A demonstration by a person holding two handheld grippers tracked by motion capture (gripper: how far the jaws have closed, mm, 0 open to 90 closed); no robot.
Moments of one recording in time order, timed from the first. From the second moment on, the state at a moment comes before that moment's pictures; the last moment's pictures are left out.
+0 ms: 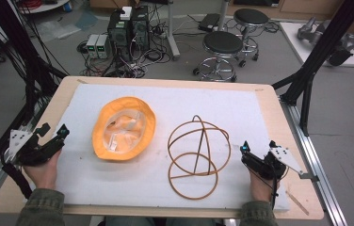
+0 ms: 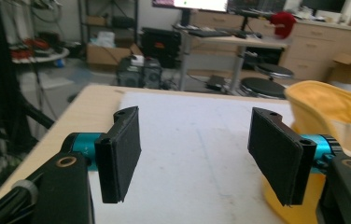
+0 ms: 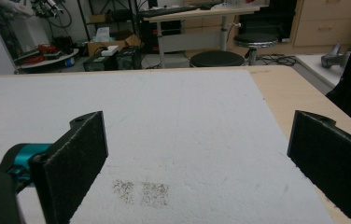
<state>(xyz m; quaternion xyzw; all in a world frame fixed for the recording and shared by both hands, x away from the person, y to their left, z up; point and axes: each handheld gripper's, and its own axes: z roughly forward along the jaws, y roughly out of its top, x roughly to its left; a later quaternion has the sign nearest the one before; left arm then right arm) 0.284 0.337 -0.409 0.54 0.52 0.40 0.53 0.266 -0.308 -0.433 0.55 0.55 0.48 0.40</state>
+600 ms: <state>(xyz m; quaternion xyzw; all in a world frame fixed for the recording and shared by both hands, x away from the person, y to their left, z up) 0.311 0.318 -0.383 0.56 0.51 0.38 0.53 0.265 -0.307 -0.432 0.55 0.55 0.48 0.41</state>
